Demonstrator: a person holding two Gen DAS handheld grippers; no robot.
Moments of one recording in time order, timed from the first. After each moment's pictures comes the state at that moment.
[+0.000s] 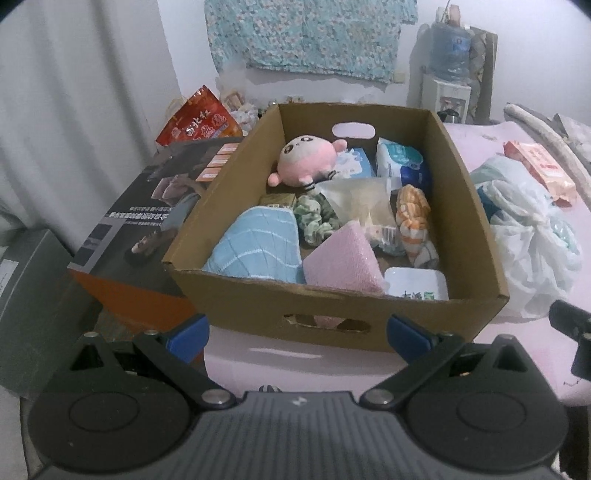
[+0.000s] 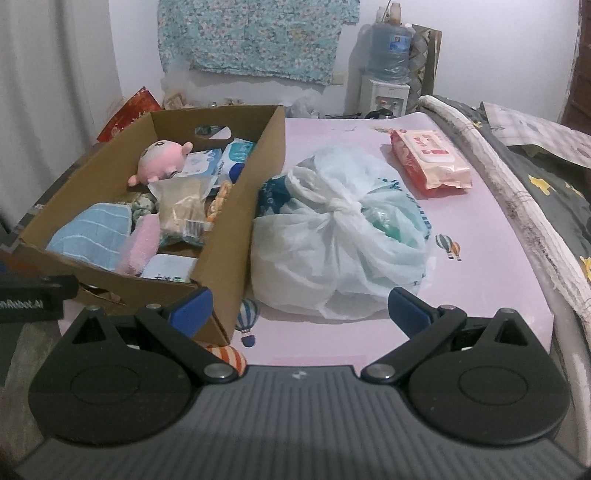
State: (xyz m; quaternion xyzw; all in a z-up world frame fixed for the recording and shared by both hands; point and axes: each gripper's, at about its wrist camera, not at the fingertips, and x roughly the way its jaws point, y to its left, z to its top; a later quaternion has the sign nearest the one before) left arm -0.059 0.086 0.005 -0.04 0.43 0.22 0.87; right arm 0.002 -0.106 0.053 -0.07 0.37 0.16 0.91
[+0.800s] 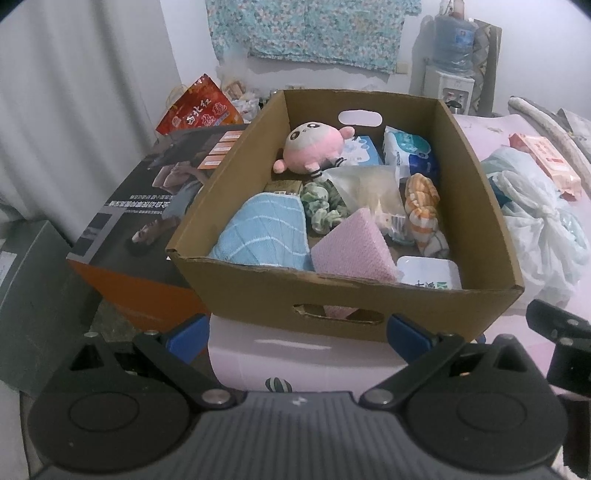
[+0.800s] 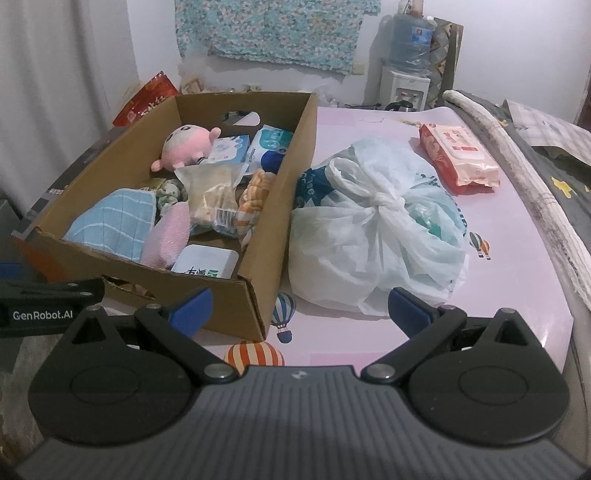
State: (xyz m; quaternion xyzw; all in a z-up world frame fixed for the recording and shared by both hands) left arm -0.061 0.097 -0.001 -0.05 0.44 0.22 0.87; right arm 0.000 -0.074 0.048 -0.09 0.39 0.18 0.90
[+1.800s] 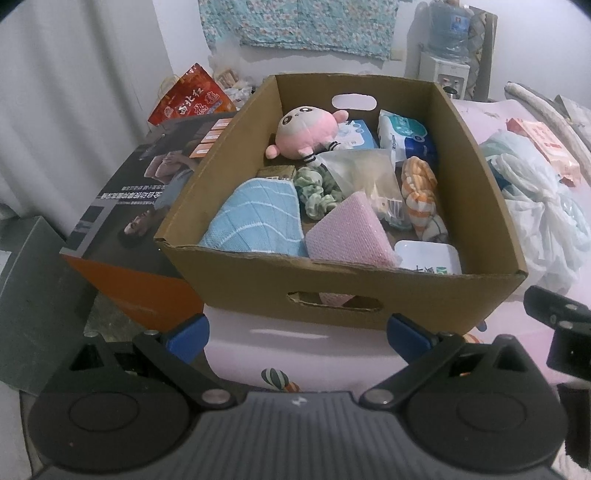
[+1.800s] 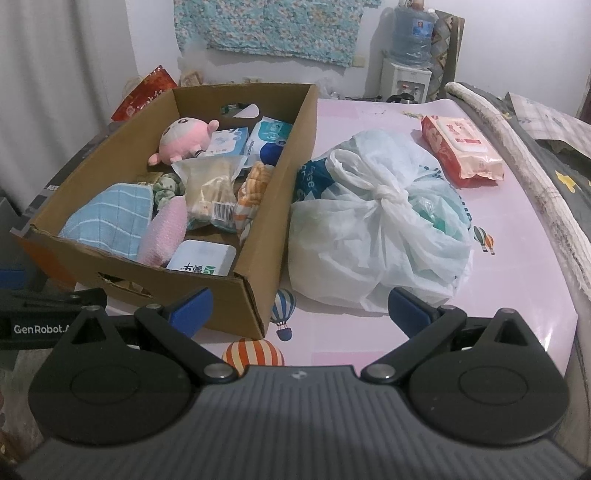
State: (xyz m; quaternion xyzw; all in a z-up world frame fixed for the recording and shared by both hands) left arm -0.057 0.096 -0.010 -0.05 0.46 0.21 0.86; right arm 0.008 -0.074 0.041 -0.09 0.40 0.18 0.89
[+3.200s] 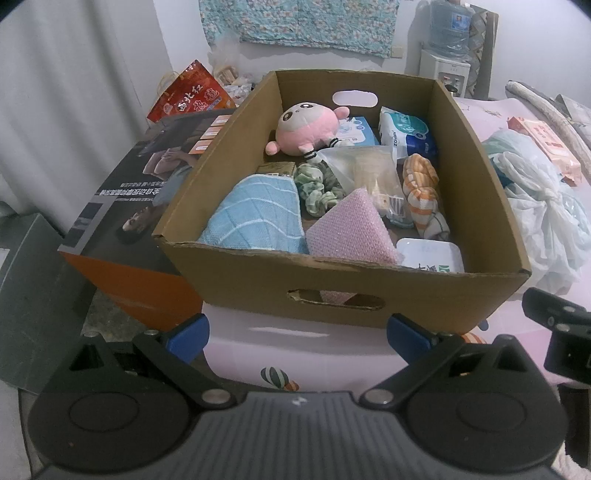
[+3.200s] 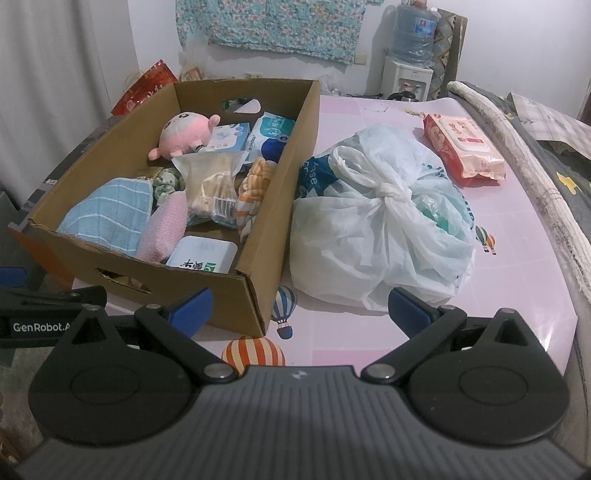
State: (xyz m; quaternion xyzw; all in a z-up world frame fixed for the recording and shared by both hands) left arm -0.058 0.098 -0.012 -0.05 0.47 0.21 0.86; right arm 0.010 -0.071 0.037 -0.09 0.41 0.18 0.89
